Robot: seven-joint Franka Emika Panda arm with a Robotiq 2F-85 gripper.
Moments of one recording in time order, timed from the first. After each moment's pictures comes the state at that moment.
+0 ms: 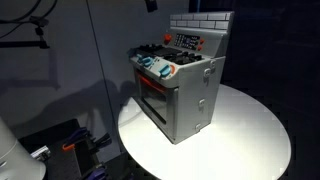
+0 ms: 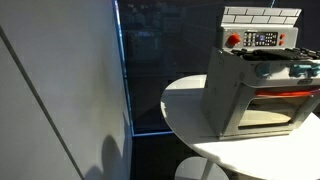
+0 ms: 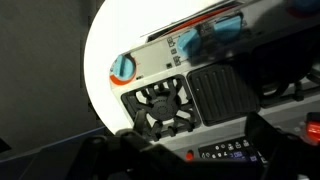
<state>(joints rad) -0.10 -0.33 0.08 -2.03 -0.09 1.86 0.53</state>
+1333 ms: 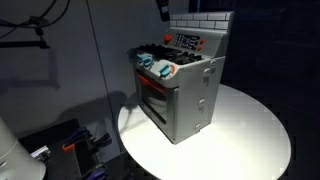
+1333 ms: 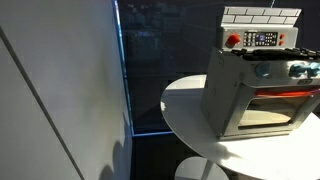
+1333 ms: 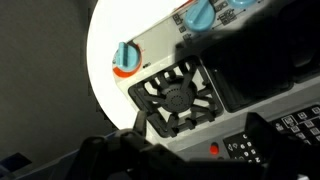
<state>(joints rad) -0.12 -0.25 0.04 -2.02 -0.11 1.95 0.63</state>
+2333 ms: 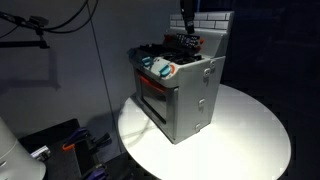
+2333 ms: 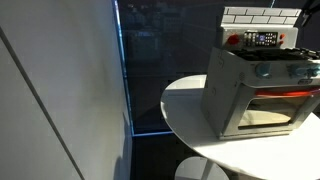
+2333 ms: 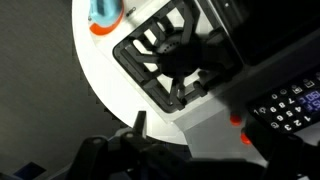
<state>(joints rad) -0.13 -0.04 -0.02 -1.89 -0.12 2.06 0.69</state>
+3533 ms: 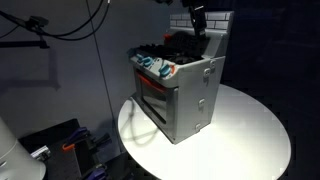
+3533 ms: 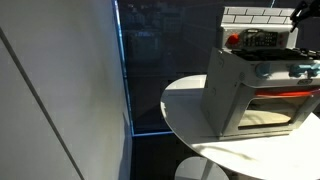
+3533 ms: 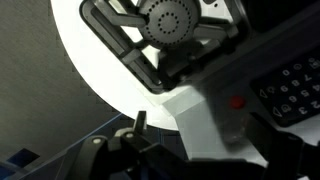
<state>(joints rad) -0.11 0.06 -0.06 -1.87 -0.15 2.21 0.69</state>
